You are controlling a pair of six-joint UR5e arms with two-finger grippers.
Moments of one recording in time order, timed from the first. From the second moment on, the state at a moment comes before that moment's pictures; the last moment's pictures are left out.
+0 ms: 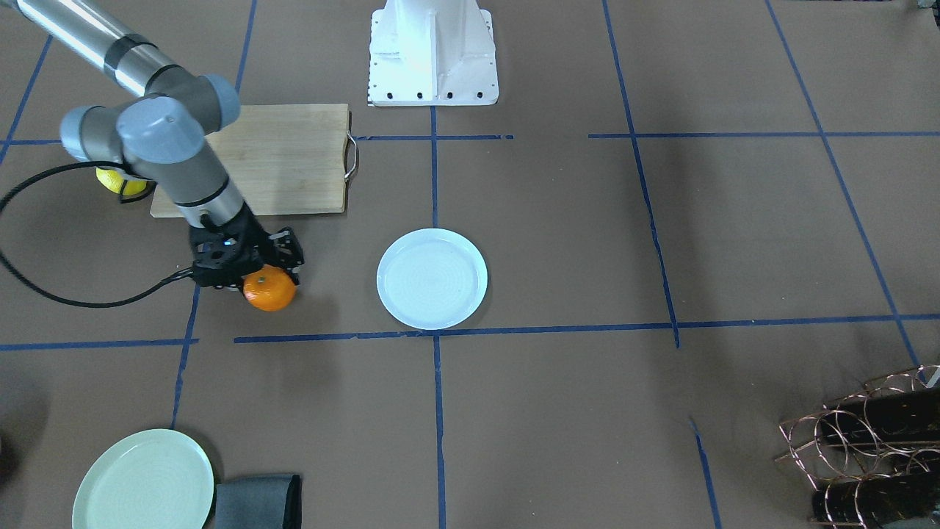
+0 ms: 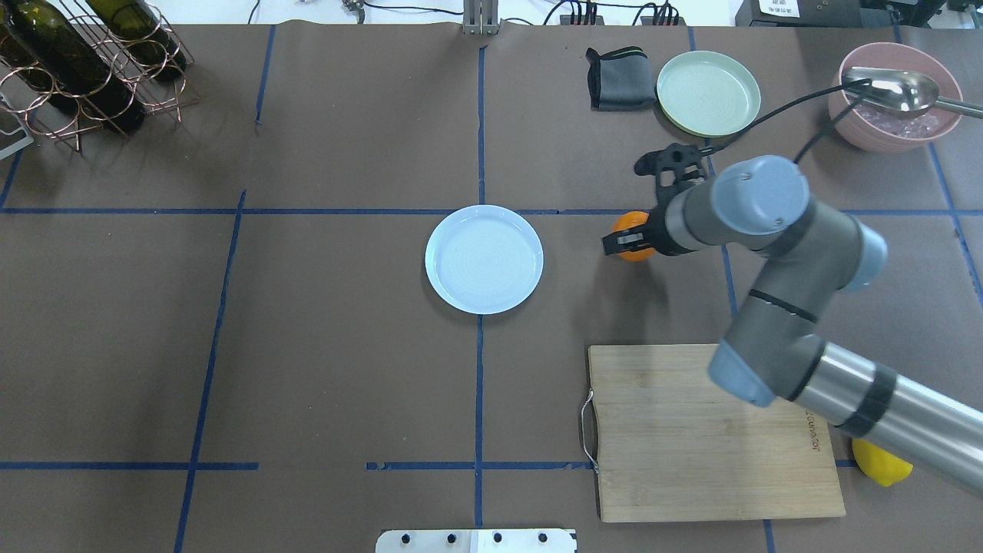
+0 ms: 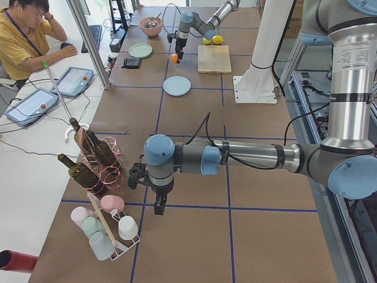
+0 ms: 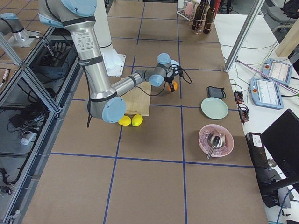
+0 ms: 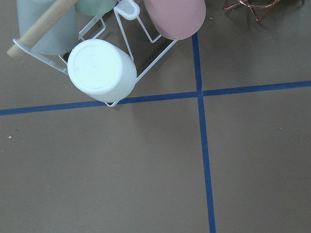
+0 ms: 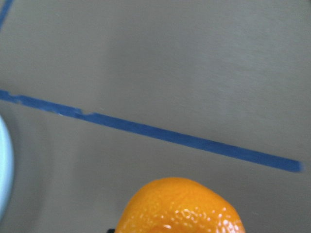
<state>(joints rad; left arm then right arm) -1.62 -1.53 -1.68 -1.55 -2.30 0.10 0.63 -1.11 1.58 -1.10 1.78 0.98</state>
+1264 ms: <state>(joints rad) -1.62 -1.53 -1.68 -1.55 -2.30 0.10 0.44 -0.72 1.34 -1.36 1.56 1.17</state>
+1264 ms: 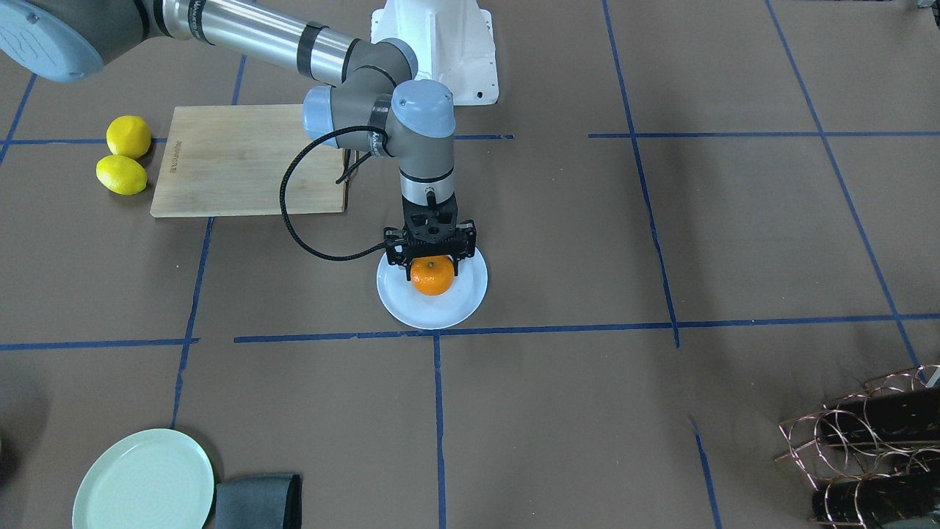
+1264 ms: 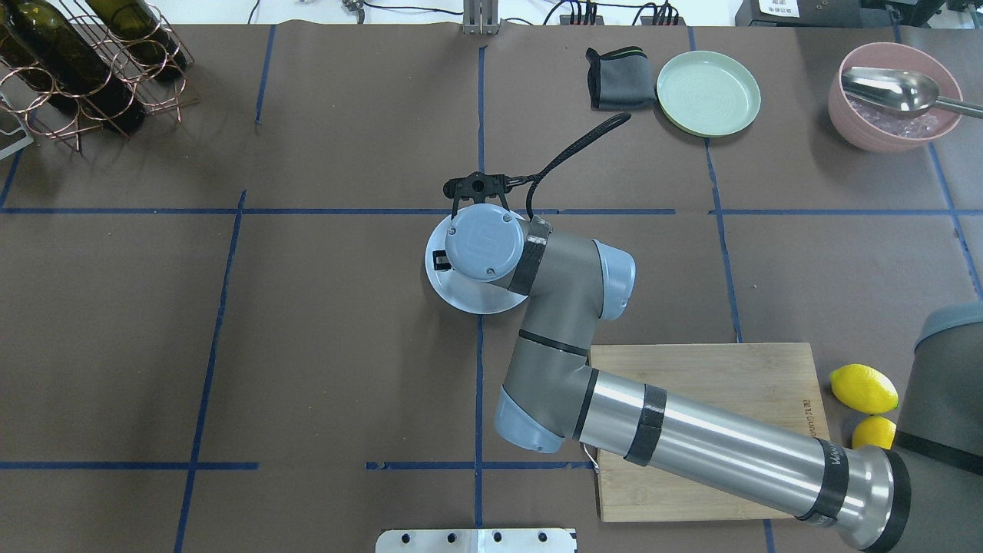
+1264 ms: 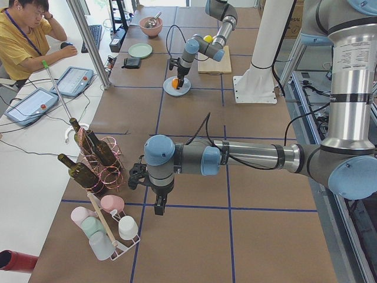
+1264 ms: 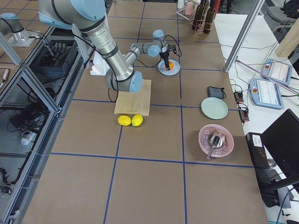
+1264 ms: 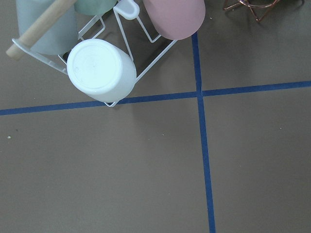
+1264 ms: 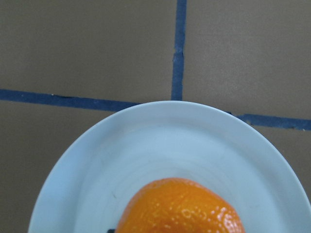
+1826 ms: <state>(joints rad) -1.62 -1.53 -1.68 -1.55 -2.30 0.10 0.51 -0.73 1.41 -1.41 1.63 1.14</state>
